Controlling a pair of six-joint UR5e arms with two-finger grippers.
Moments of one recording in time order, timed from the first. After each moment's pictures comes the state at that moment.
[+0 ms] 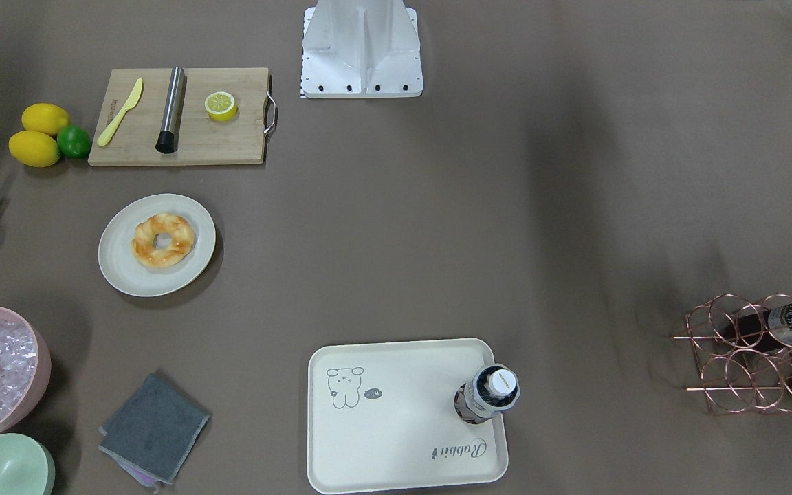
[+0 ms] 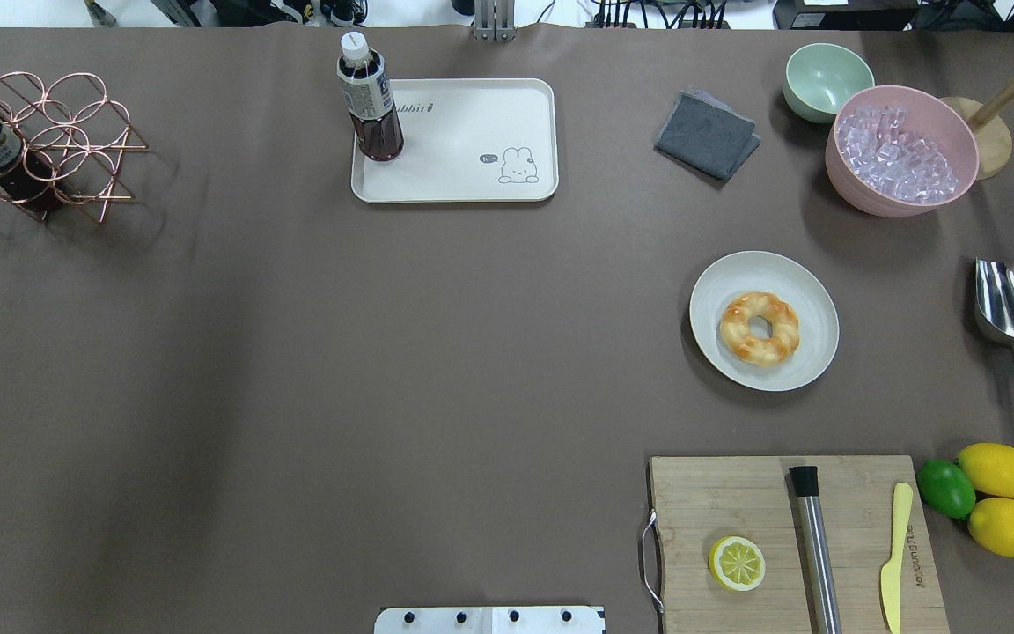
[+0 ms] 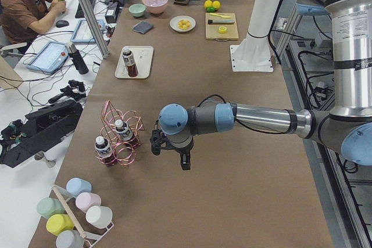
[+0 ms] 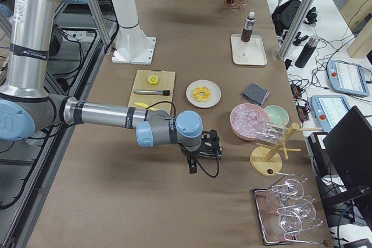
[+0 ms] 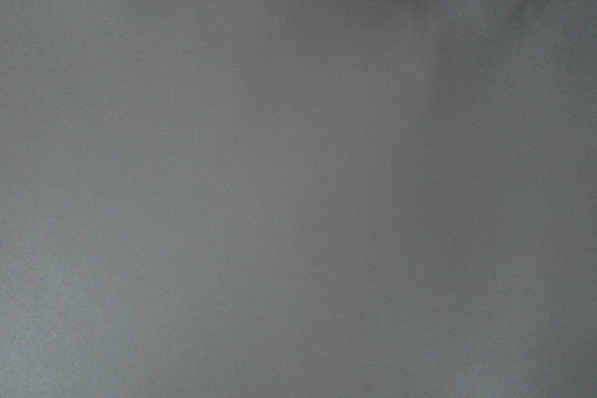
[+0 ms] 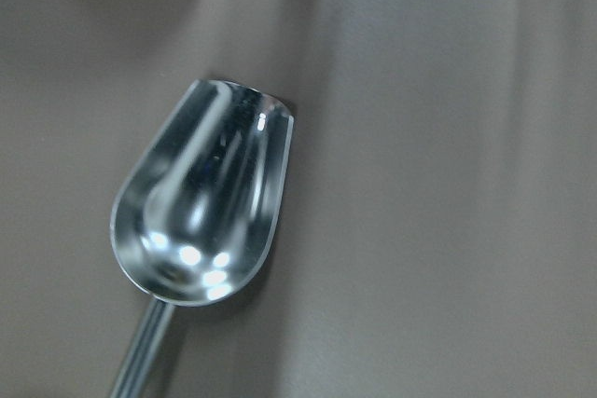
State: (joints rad) left arm -1.58 -1.41 -1.84 -1.30 -2.47 0.06; right arm 1.49 -1.77 1.69 -1.32 2.38 0.01
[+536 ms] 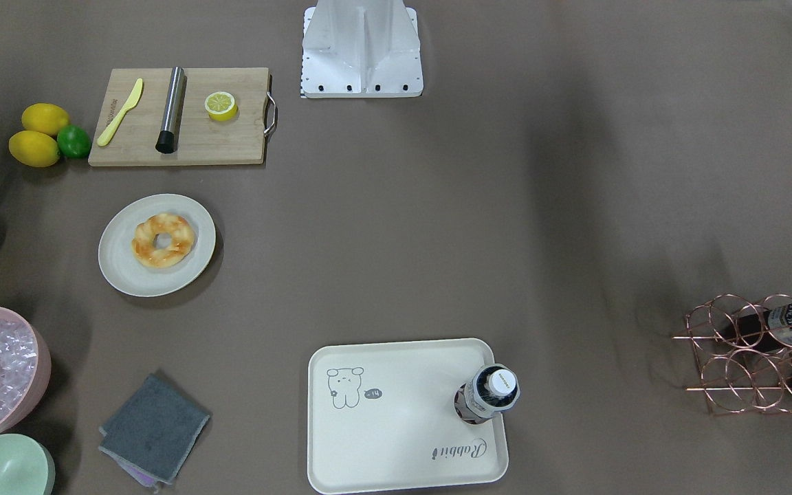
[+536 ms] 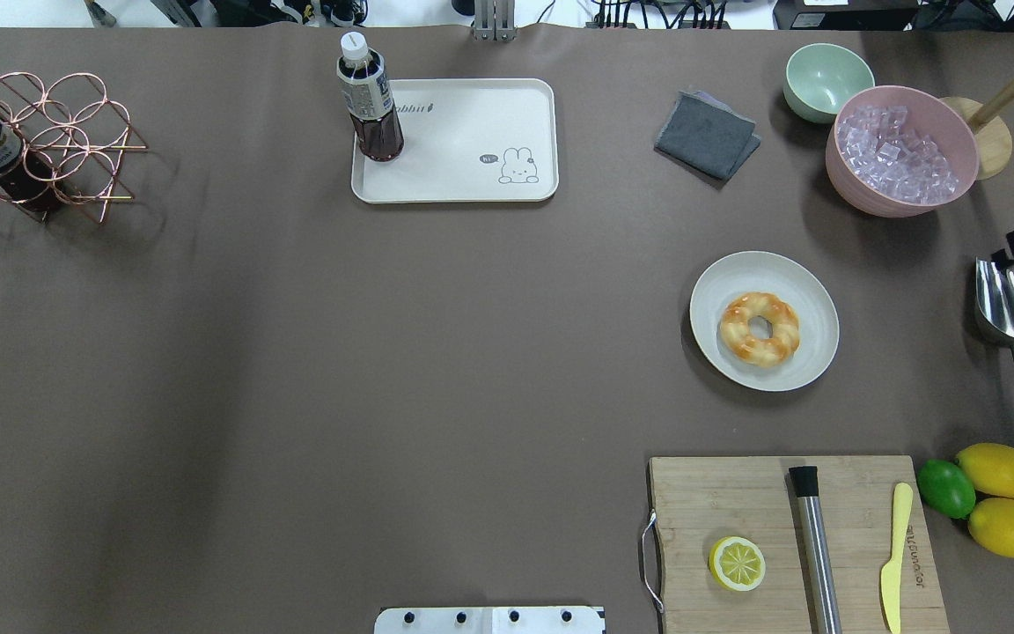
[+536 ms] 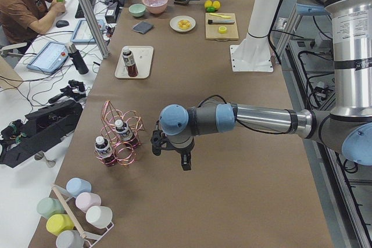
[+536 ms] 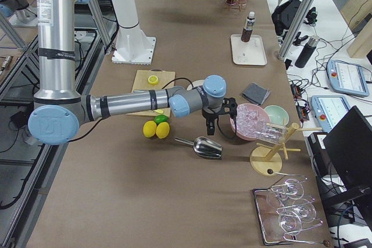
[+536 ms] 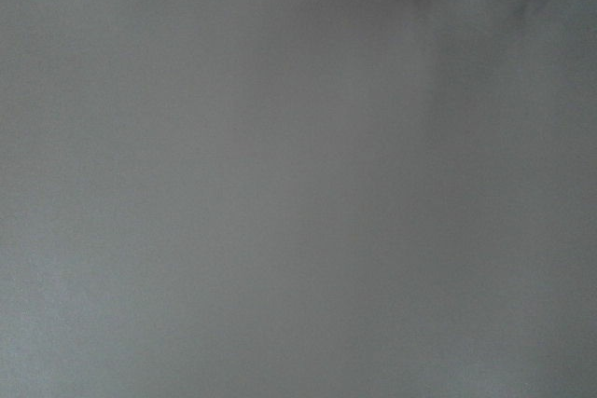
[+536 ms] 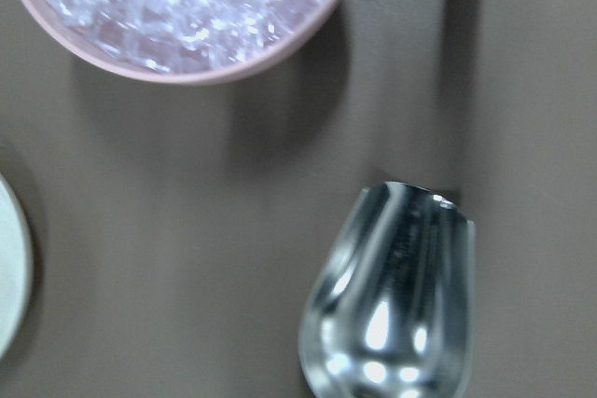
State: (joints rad) left arm -1.58 -1.41 -1.84 -1.30 -2.47 0.06; right arm 1.26 -1.60 1.74 -1.32 2.38 0.43
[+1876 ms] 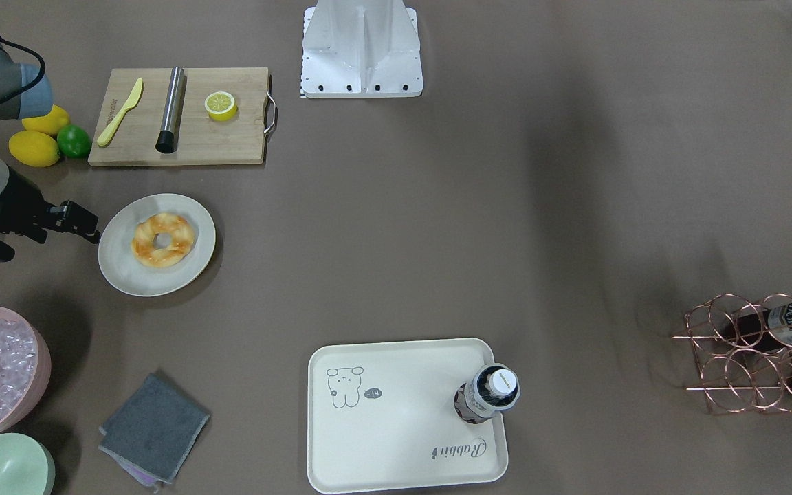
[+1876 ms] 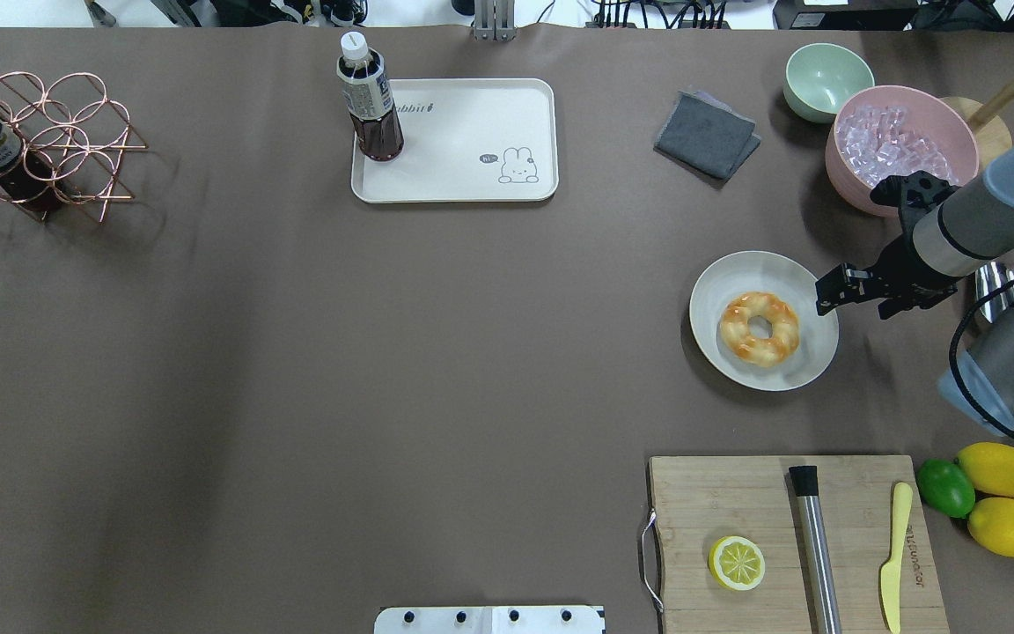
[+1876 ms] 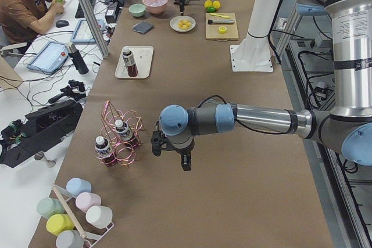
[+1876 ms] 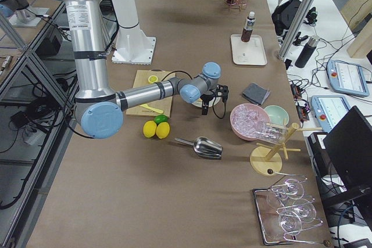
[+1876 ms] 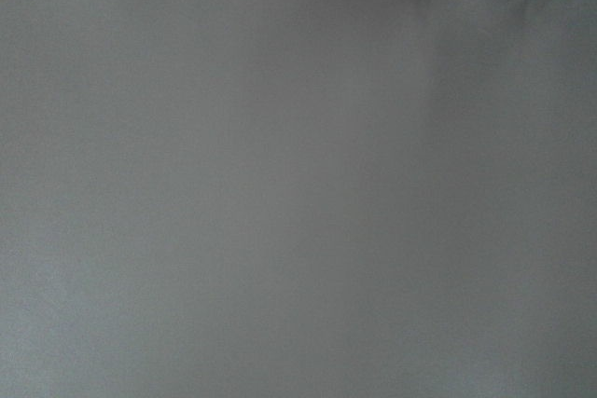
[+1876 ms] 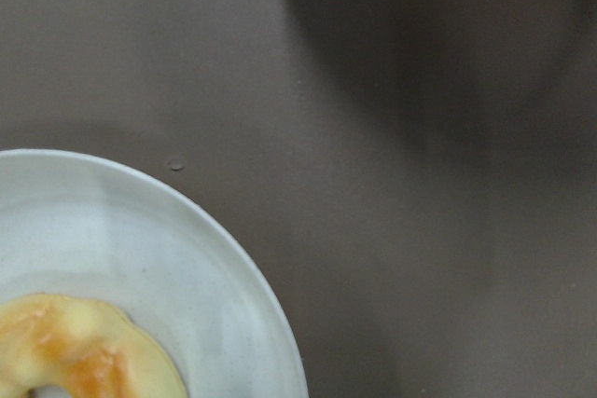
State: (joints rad) left arm -1.58 -1.41 -1.83 -1.29 -2.47 0.05; right arm 0.91 -1.47 1.65 -1.18 2.21 0.90
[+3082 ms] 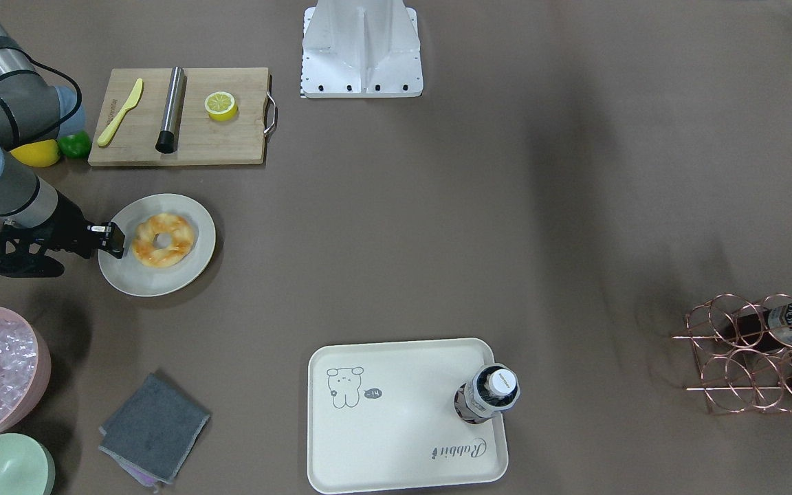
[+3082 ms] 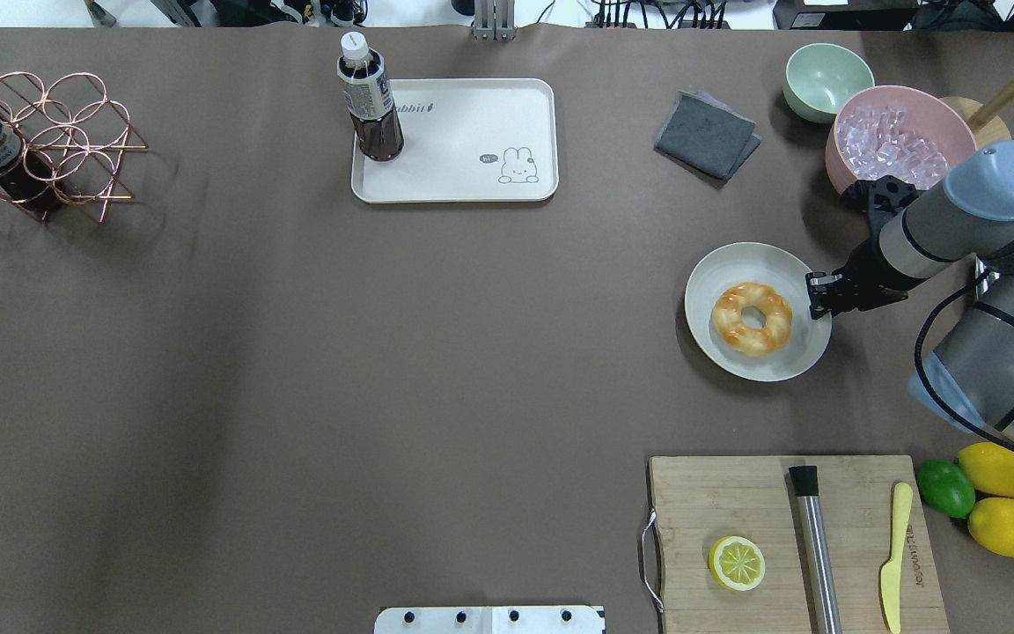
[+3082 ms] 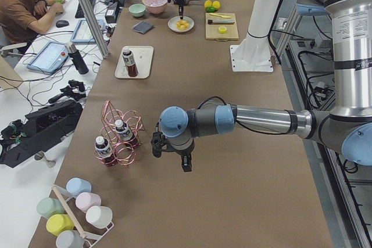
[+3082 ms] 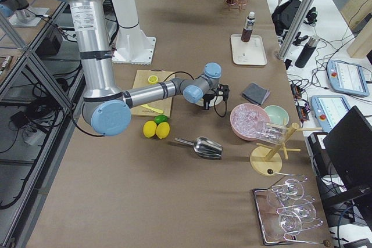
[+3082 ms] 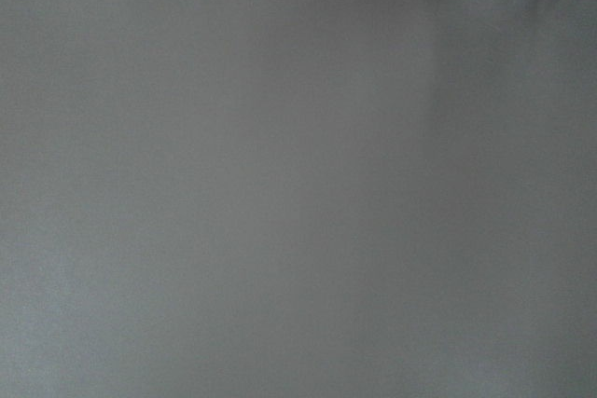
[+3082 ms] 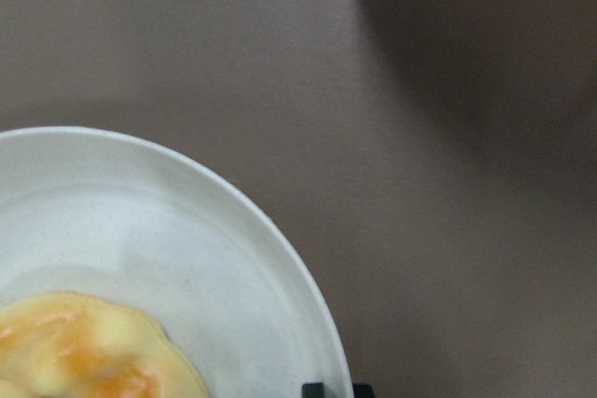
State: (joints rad) left arm -1.58 -1.41 -1.83 -1.29 -2.47 0.05; right arm 0.87 -1.42 1.59 -1.13 2.19 0.93
